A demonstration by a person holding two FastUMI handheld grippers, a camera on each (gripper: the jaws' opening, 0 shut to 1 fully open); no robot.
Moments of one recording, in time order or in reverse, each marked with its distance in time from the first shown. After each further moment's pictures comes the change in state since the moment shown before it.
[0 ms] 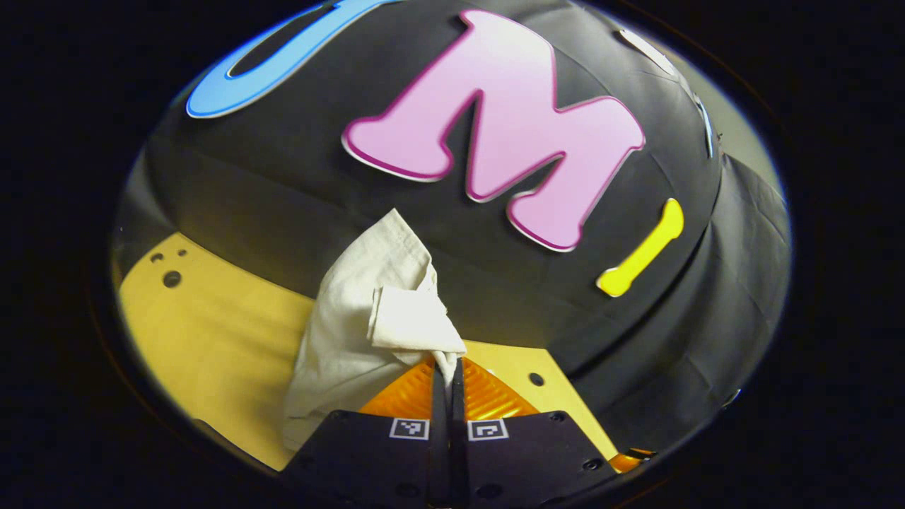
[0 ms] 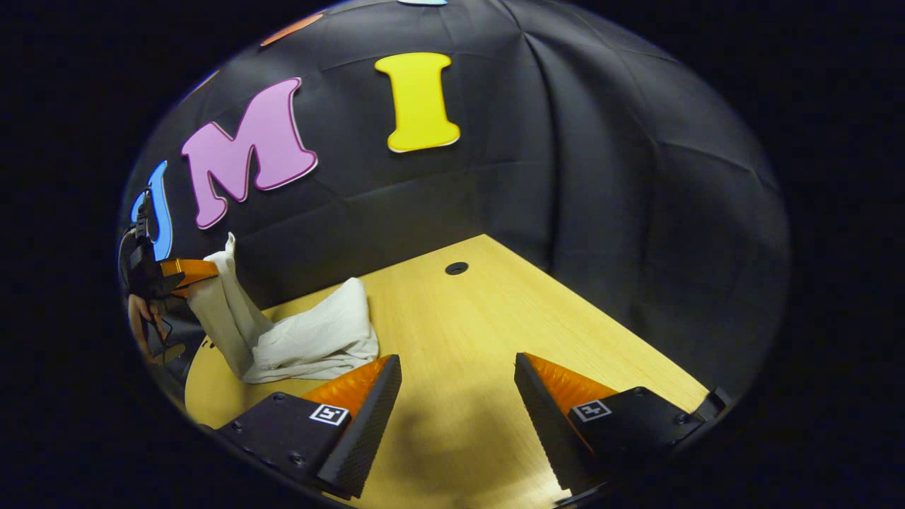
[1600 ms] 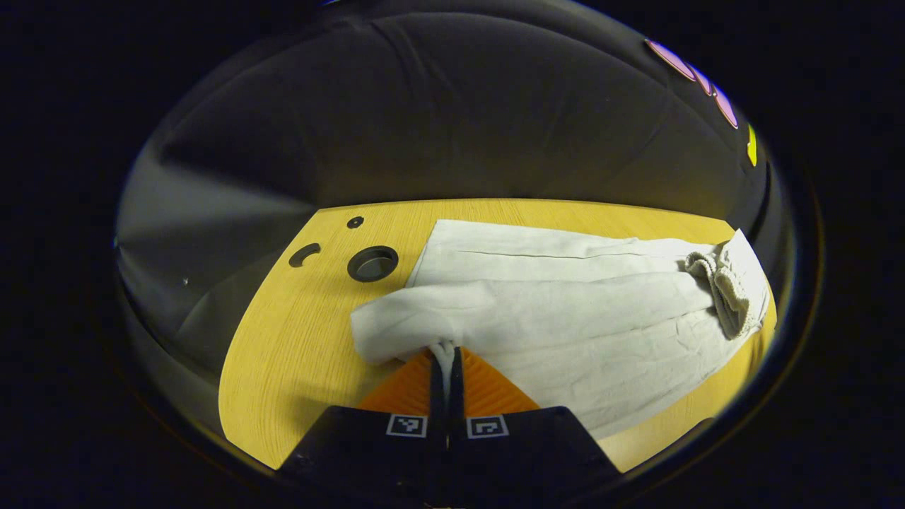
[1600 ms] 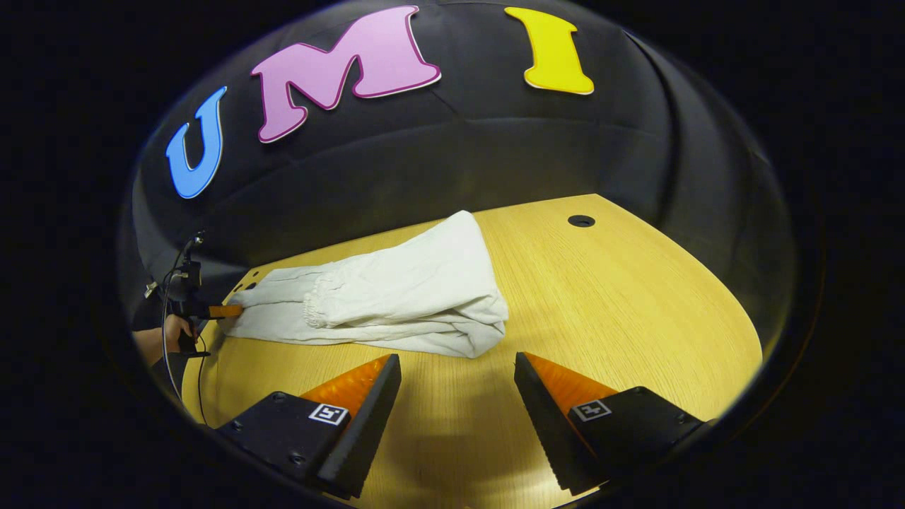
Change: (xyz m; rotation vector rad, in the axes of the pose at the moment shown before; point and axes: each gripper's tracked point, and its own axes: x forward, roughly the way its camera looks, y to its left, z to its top) left arm -0.090 0.465 -0.031 0.310 0.309 0.523; right arm 0.050 0.182 -0.102 -0.159 0.183 0.240
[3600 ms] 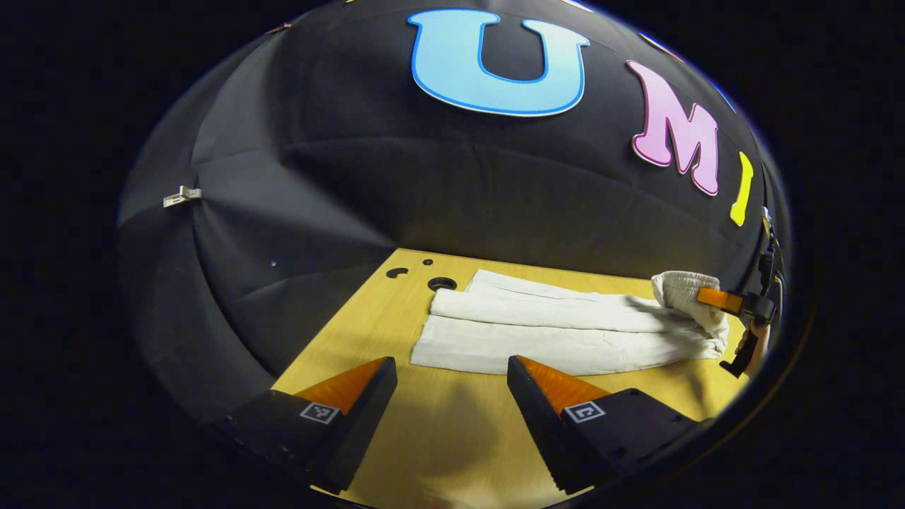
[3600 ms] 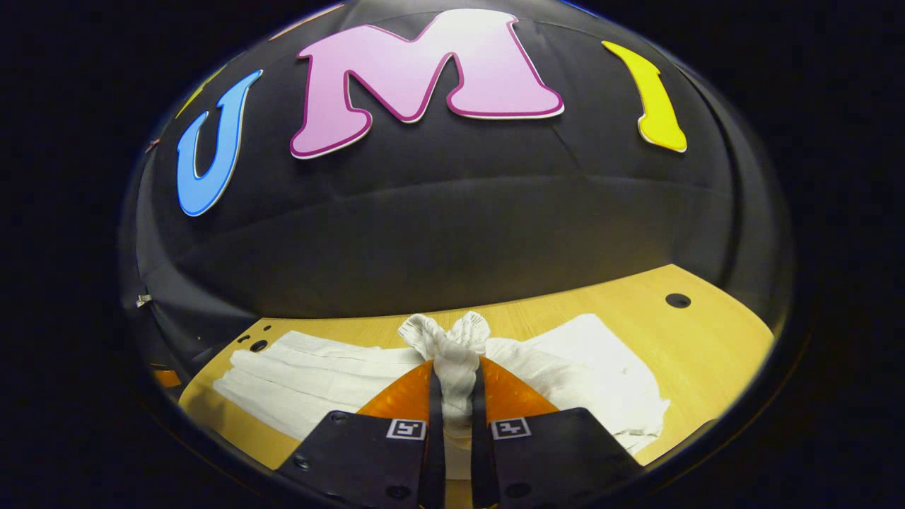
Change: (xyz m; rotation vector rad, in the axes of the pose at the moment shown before) left arm -0.181 0.022 -0.026 -0.193 -0.283 0.020; right arm 0.125 0.154 0.094 -0.030 -0.251 0.078
